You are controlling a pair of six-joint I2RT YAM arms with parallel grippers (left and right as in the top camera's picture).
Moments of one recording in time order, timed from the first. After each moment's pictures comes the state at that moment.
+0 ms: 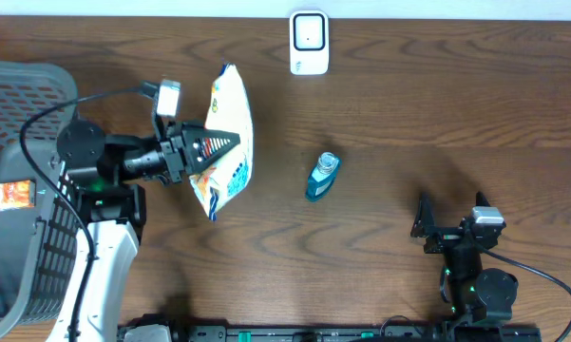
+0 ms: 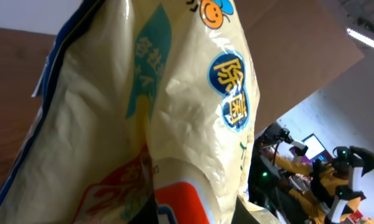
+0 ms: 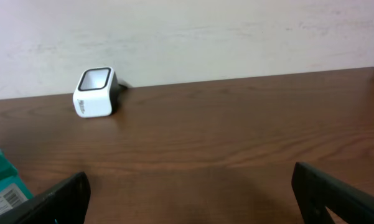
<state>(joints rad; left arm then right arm) 0.11 1.23 0.73 0.64 1.45 -0.93 -0.03 0.01 0.01 -0.07 -0.05 0.09</state>
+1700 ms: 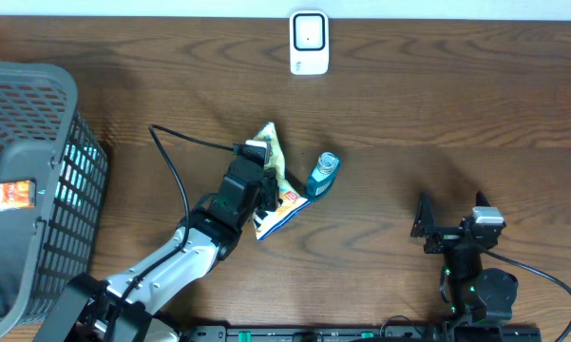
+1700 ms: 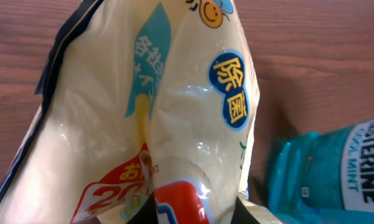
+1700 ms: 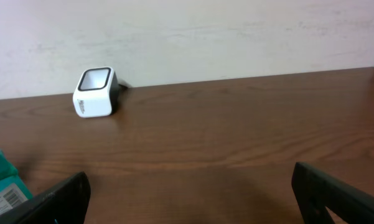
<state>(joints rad) -0.54 1.43 0.53 0.21 -0.06 -0.38 -0.03 0.01 0.01 -0.07 -0.05 0.09</state>
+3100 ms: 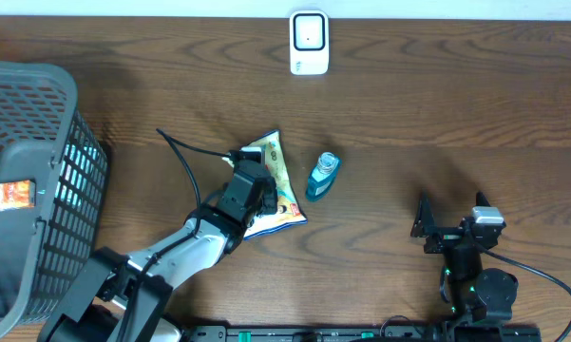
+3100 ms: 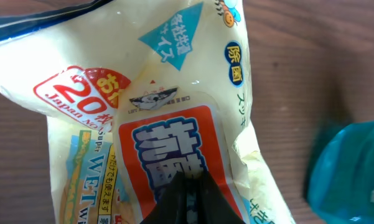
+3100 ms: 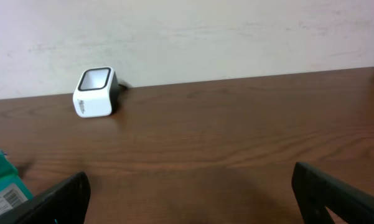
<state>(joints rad) -0.54 1.55 0.55 0.15 -0.08 -0.54 -0.03 0.01 0.01 -0.07 -0.05 0.09</state>
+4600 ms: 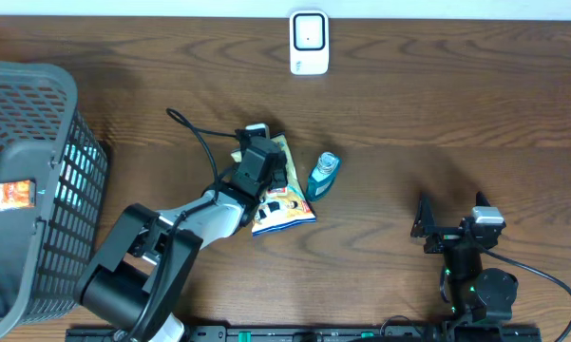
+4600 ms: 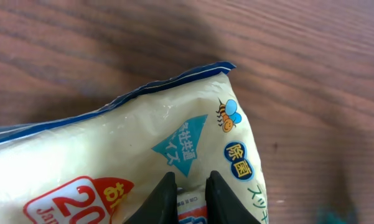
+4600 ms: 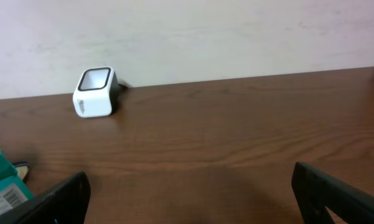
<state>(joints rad) -0.52 1.76 0.73 0.23 -0.12 -0.62 -0.03 0.01 0.01 -0.07 -0.05 0.09</state>
